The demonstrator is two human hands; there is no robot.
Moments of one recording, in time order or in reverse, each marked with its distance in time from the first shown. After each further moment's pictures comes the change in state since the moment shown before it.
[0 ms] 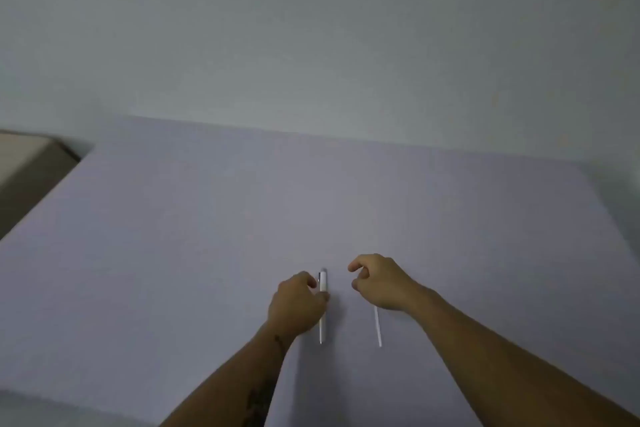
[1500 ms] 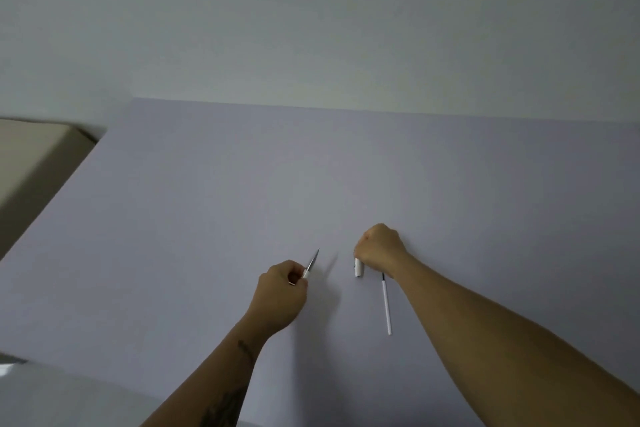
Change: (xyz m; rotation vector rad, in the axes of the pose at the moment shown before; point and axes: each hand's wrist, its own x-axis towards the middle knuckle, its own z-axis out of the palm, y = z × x) left_hand -0.018 -0.004 -0.033 -0.111 0.049 -0.028; right_hand 0.065 -0.004 0.002 0.159 0.119 0.183
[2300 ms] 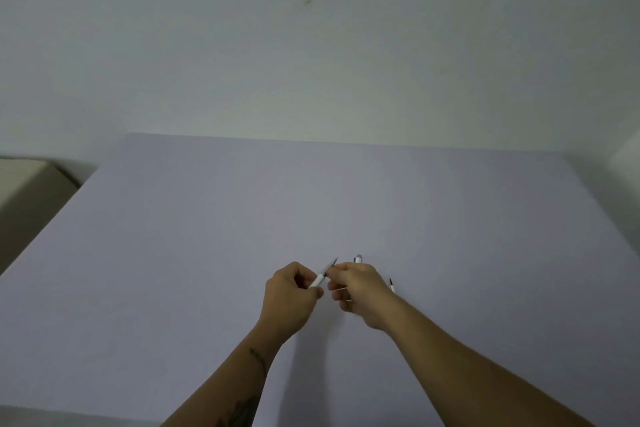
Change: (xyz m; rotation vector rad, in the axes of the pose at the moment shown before) left_hand -0.027 -0.004 -0.045 -0.153 0.019 0.183; right_hand -0.109 -0.038 0.065 0.733 -0.088 0.063
